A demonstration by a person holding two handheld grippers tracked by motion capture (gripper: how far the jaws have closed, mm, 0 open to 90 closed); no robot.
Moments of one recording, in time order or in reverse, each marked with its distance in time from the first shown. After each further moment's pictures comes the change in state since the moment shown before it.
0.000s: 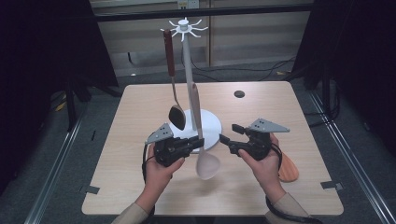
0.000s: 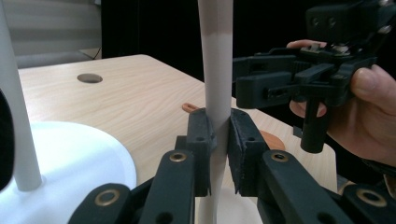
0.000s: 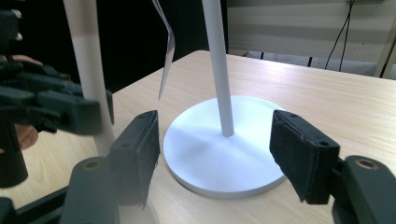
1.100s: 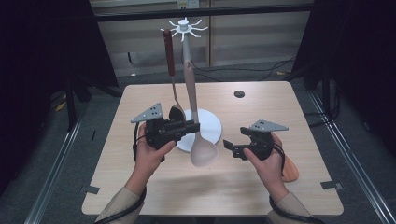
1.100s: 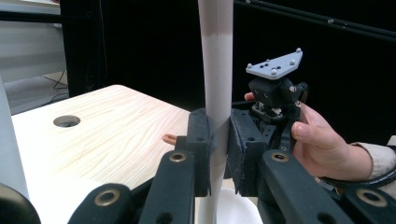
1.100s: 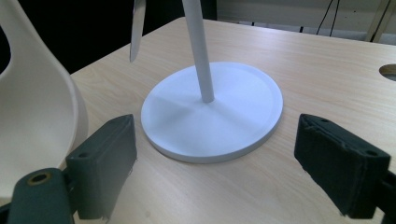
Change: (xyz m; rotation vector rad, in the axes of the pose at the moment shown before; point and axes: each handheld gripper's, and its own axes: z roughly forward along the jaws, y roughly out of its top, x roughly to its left) left arm 0.019 0.054 -0.013 -0.027 -0.145 0.058; right arm -0.016 -0.012 0.002 0.124 -0.044 0.007
